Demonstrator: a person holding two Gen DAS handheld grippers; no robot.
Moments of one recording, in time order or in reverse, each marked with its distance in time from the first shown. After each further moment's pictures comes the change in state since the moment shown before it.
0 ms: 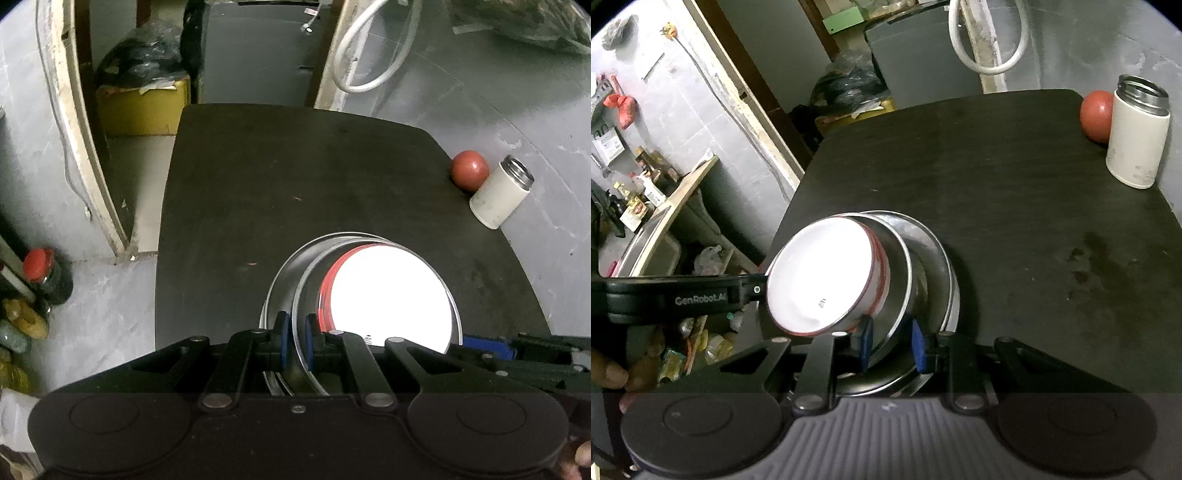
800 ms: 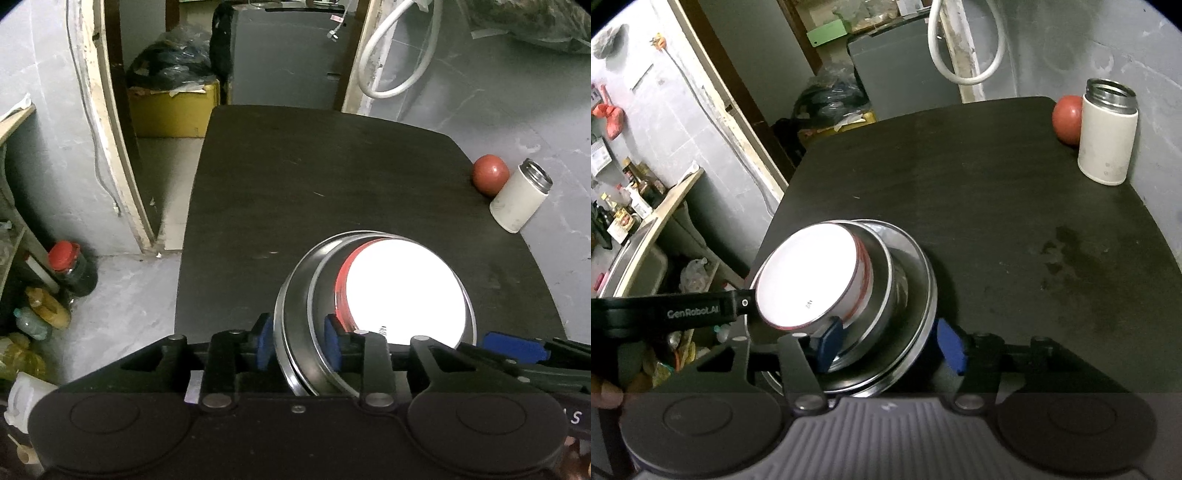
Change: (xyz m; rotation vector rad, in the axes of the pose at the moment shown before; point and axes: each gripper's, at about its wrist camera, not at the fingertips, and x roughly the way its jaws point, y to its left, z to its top) left arm -0.007 -0.008 -0.016 -0.032 -0.029 0.102; right arm -0.009 -0.005 -0.005 0.016 -0.044 -0.051
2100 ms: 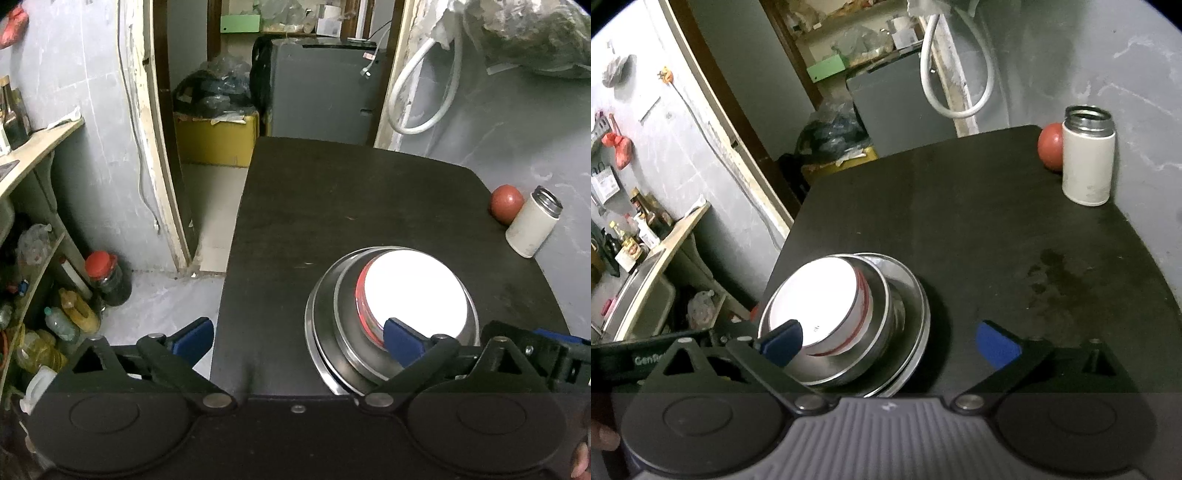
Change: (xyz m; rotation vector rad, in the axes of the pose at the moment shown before) left arm -0.040 -0.002 -0.023 -0.055 -0.126 0.109; right arm -0.026 -0.007 -0.006 0.033 -0.125 0.015
